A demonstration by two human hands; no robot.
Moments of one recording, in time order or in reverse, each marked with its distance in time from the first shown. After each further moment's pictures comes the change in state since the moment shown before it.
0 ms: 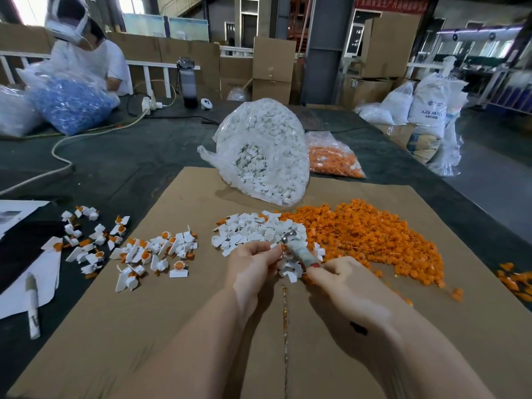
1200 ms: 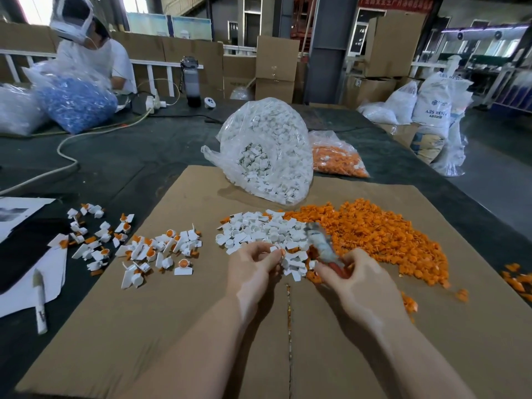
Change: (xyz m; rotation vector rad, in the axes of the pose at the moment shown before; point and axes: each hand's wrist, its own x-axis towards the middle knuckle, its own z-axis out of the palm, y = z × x) left_hand -0.002 -0.011 -0.009 0.085 0.057 0.113; right_hand 0.007 0.023 0.017 -0.041 0.387 0.045
